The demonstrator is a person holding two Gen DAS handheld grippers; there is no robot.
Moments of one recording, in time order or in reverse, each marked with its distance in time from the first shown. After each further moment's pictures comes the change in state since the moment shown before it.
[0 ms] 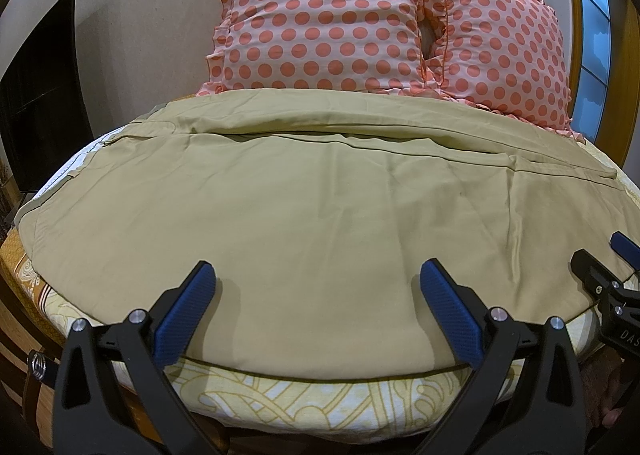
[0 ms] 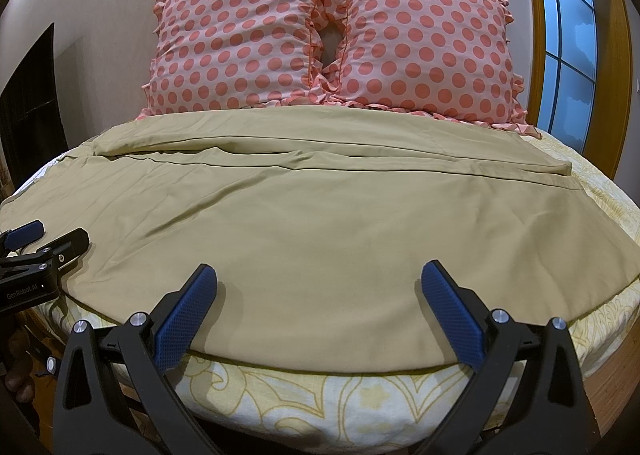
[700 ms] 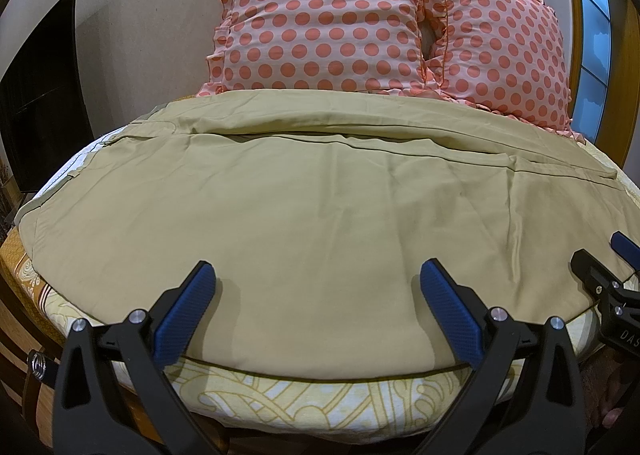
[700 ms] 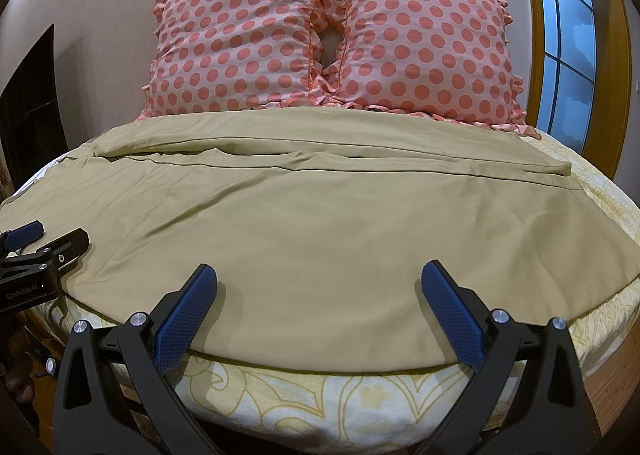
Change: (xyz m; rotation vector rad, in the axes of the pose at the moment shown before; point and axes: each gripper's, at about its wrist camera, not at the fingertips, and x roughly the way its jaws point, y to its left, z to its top) left arm 0.000 0.000 0.000 0.000 -0.002 0.000; right arm -0.002 -0.003 0.001 0.001 -0.005 0.000
